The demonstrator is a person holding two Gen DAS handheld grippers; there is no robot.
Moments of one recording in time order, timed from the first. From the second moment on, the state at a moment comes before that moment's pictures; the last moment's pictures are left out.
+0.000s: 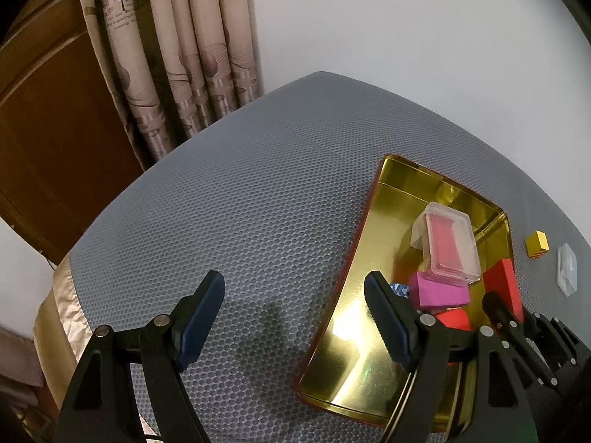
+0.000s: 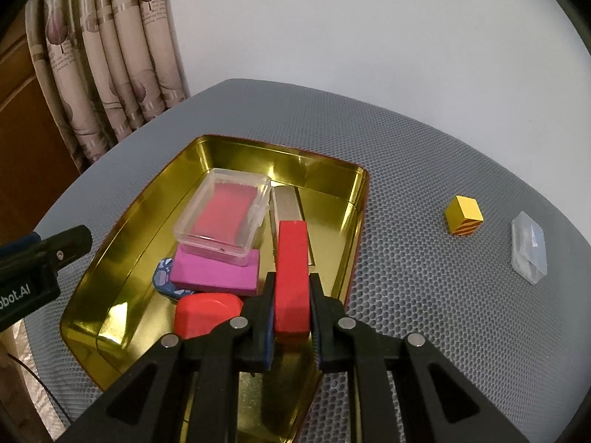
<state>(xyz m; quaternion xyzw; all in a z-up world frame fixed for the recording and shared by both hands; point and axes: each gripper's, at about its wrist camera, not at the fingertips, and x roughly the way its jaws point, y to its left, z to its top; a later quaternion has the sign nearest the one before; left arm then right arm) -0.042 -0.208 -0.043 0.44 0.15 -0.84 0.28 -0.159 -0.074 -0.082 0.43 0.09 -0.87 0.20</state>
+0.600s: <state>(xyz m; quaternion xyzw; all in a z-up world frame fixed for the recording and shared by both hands) -0.040 -0.207 -0.043 0.44 0.14 -0.84 0.27 -0.157 -0.062 -0.070 0.43 0.07 -0.88 0.21</state>
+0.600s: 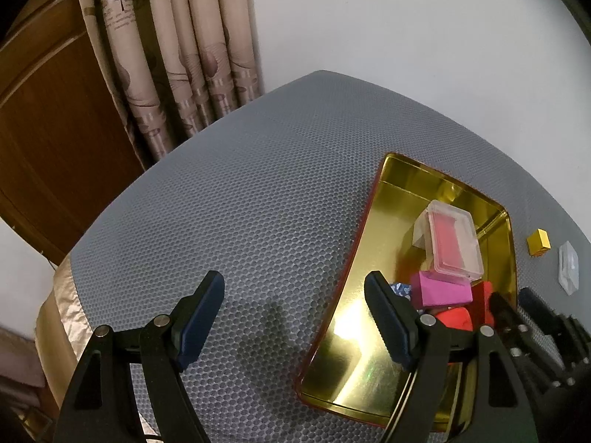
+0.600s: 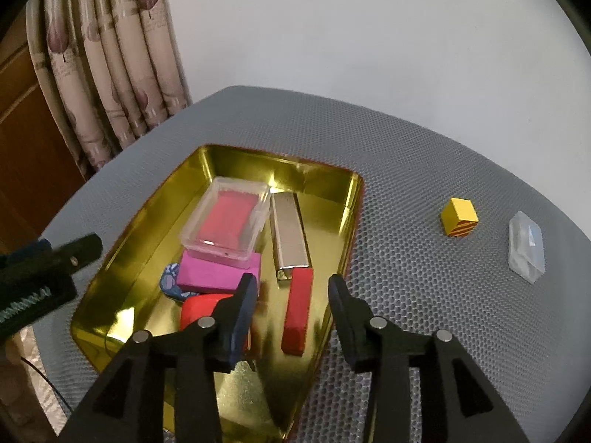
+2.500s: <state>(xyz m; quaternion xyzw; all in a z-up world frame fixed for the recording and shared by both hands) -0.059 -0.157 -0.054 0.43 0.04 -0.86 0.26 -0.288 0.174 -0.118 0.43 -0.02 -0.90 -0.05</state>
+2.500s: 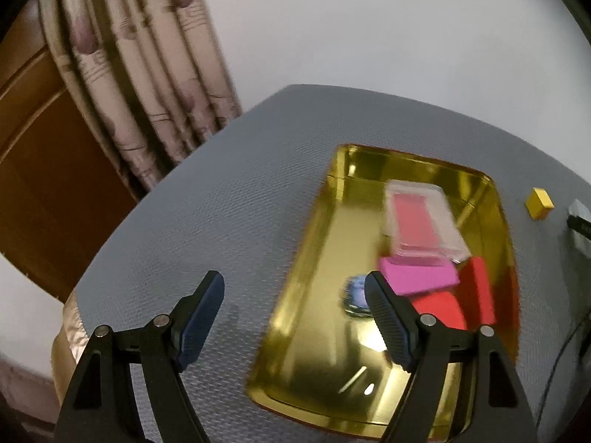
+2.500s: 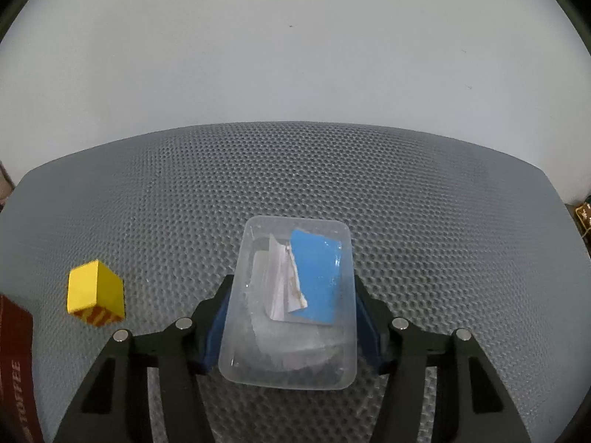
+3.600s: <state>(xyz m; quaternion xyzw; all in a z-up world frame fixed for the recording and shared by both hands) -0.212 0.029 -0.051 0.51 0.04 -0.86 0.09 -0.174 0.256 -0.114 0.43 0.01 -0.90 -0.03</state>
